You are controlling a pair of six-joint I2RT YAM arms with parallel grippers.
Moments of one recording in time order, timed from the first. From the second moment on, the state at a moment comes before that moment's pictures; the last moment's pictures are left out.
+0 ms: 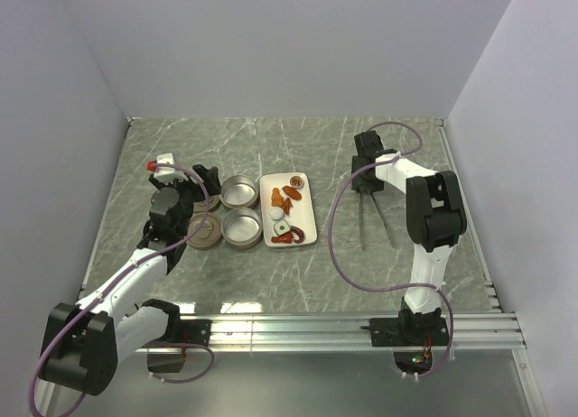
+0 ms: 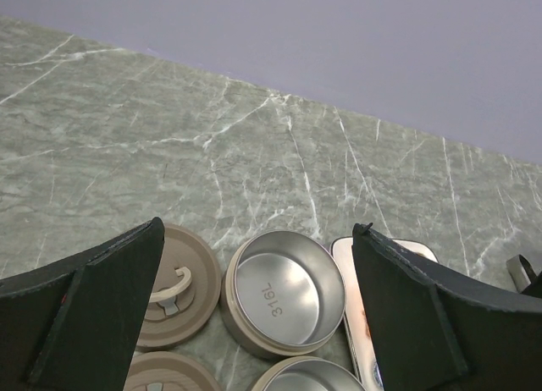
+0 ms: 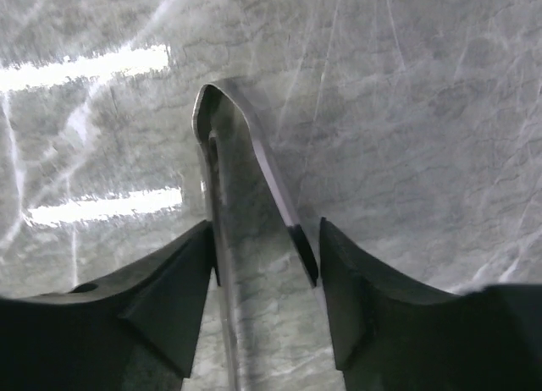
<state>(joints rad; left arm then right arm) -0.26 1.01 0.46 0.53 -0.22 -0.35 0.21 2.00 1.37 -0.47 0.23 0.25</state>
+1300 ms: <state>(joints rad) -0.26 1.01 0.46 0.53 -0.21 -0.35 0.49 1.45 1.04 -0.03 0.33 0.22</state>
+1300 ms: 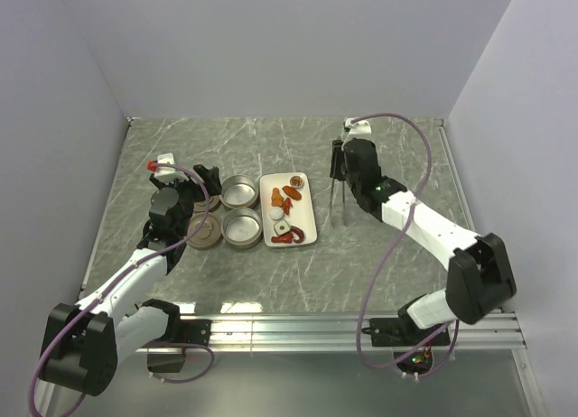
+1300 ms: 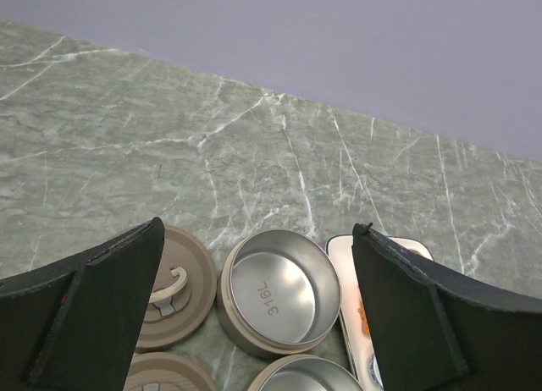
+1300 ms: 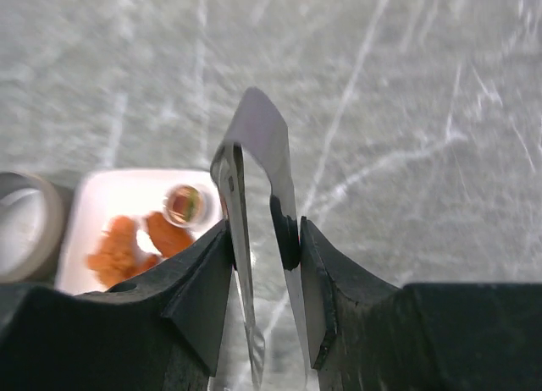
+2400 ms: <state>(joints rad) -0.26 1.01 0.46 0.54 -0.20 -0.35 0.68 1.54 0.98 0.54 0.40 0.06</state>
